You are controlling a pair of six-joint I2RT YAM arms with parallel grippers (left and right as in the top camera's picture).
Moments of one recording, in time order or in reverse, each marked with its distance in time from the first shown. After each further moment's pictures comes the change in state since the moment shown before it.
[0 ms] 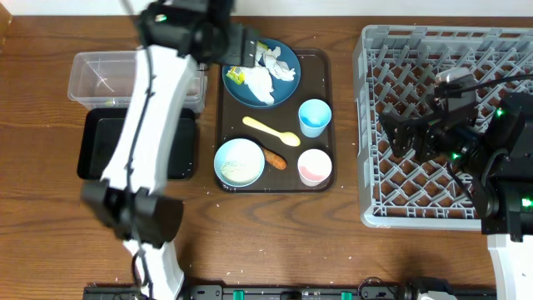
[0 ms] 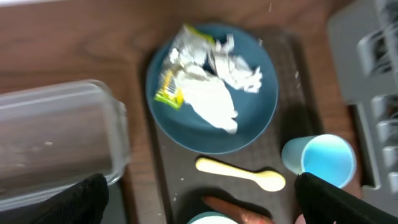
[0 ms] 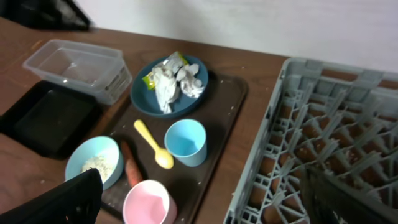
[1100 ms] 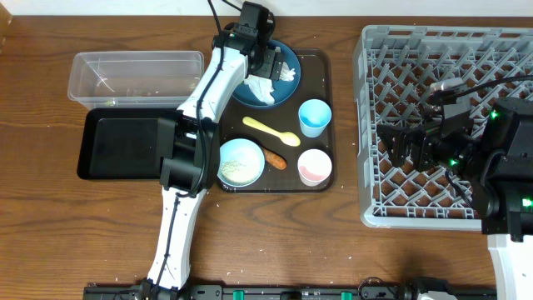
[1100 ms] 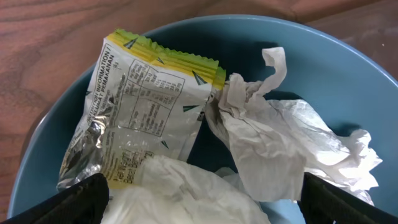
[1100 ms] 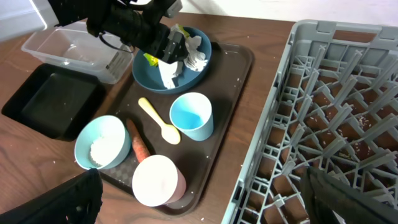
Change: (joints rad) left arm -0.044 0.489 0.004 0.448 -0.058 0.072; right arm 0.000 0.000 0.003 -0.110 0.014 0.000
